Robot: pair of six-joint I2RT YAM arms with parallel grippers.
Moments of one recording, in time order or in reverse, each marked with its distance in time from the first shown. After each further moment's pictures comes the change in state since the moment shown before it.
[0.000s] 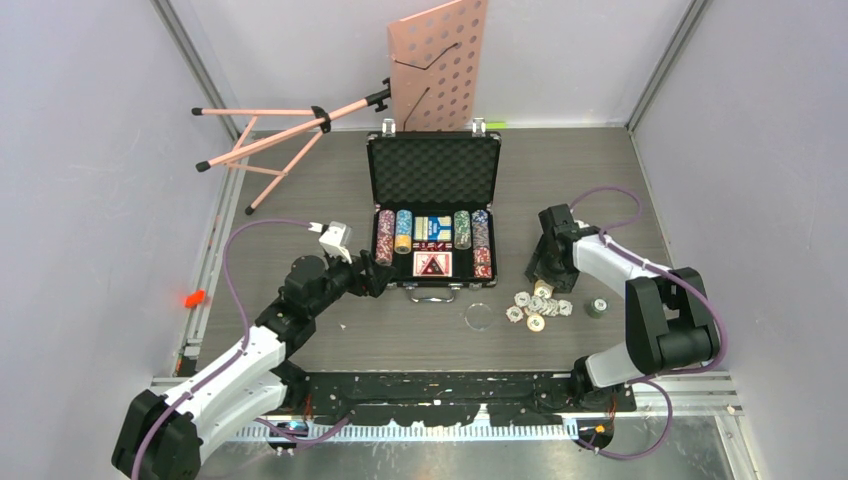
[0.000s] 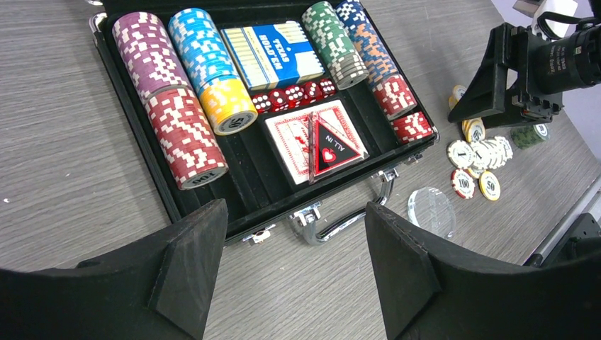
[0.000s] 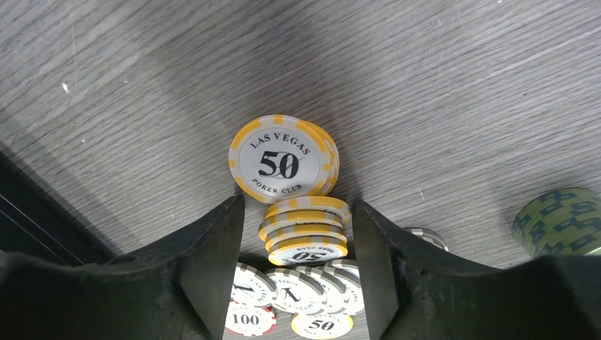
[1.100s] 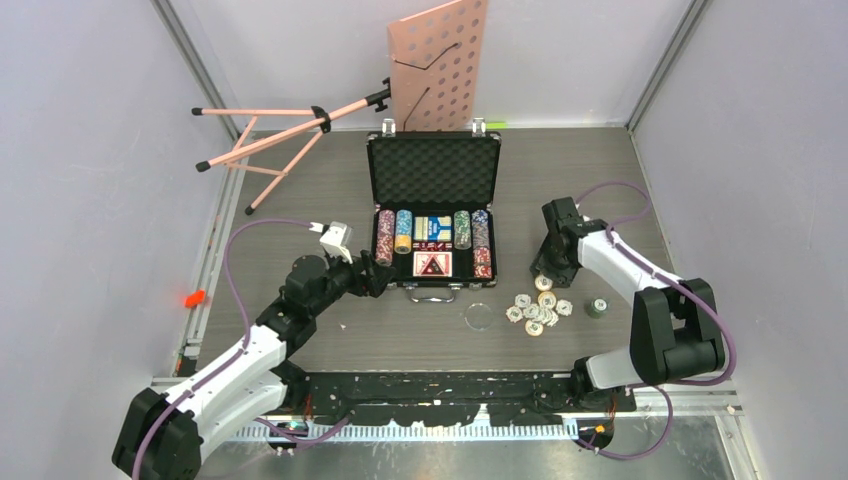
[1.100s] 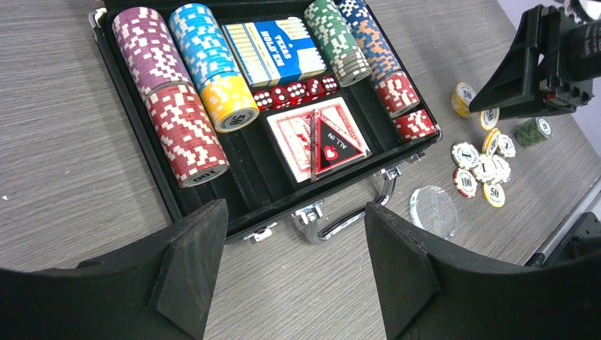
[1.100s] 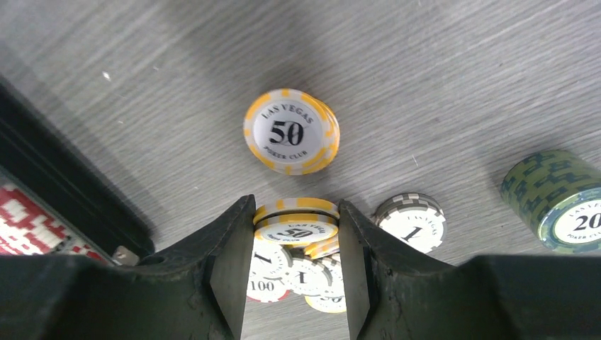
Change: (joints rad) left arm 0.000 0.010 0.000 0.000 0.000 0.000; right arm -0.004 -0.056 0.049 -0.116 -0.005 0.047
